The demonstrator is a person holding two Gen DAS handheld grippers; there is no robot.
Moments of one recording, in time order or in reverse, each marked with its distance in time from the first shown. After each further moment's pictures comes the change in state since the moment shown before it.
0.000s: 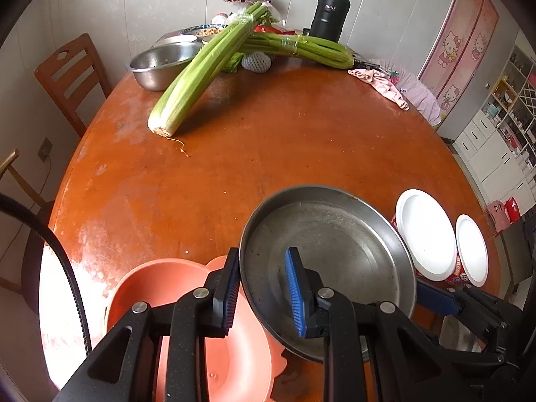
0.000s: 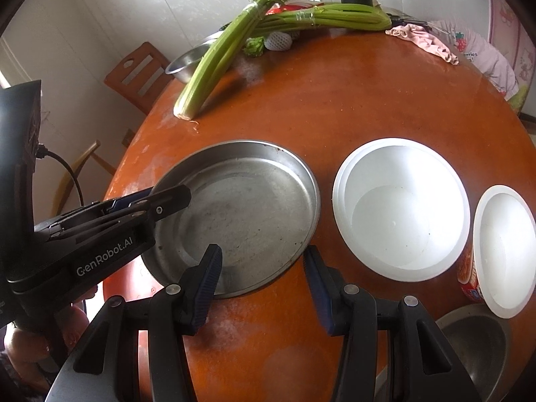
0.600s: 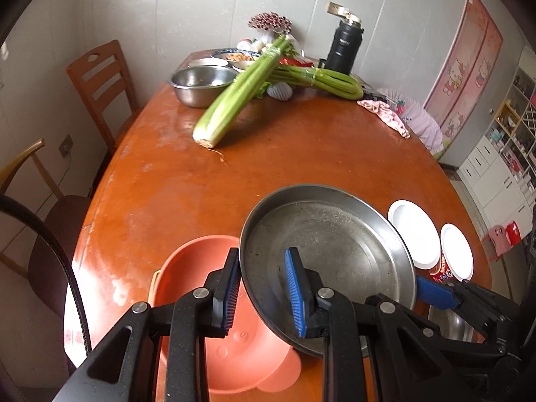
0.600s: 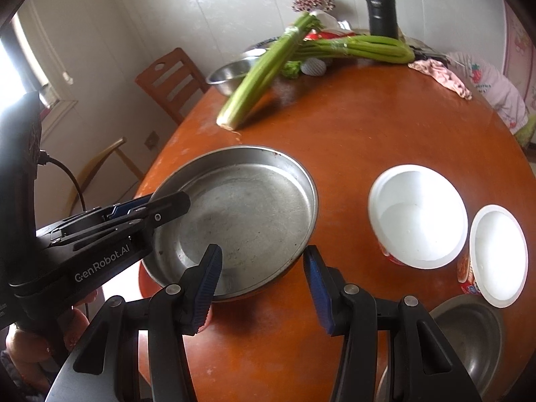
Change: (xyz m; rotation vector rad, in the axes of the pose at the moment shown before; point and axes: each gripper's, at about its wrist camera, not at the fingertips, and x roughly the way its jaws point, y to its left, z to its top) left arm -0.066 0.028 -0.030 -0.072 -0.116 0.027; right arm -0.037 0.046 -0.017 -0.109 -0.078 0.046
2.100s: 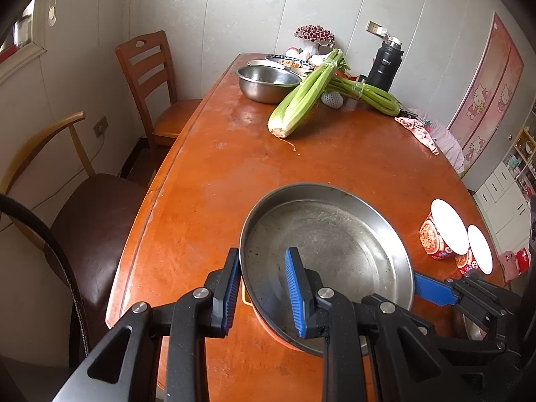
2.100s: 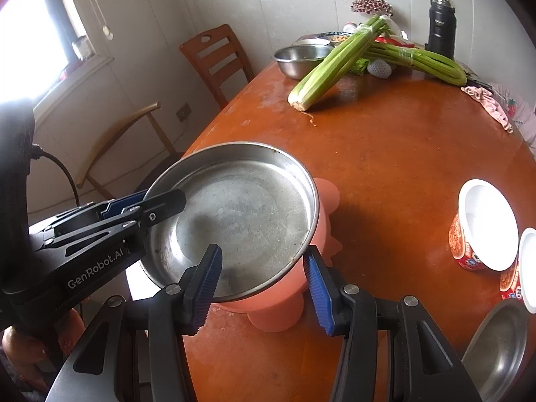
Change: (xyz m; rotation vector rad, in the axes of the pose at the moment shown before) left arm -0.024 0.083 -0.041 -0.097 -0.040 0.071; right arm 0.041 0.080 -0.016 -0.173 0.058 0.043
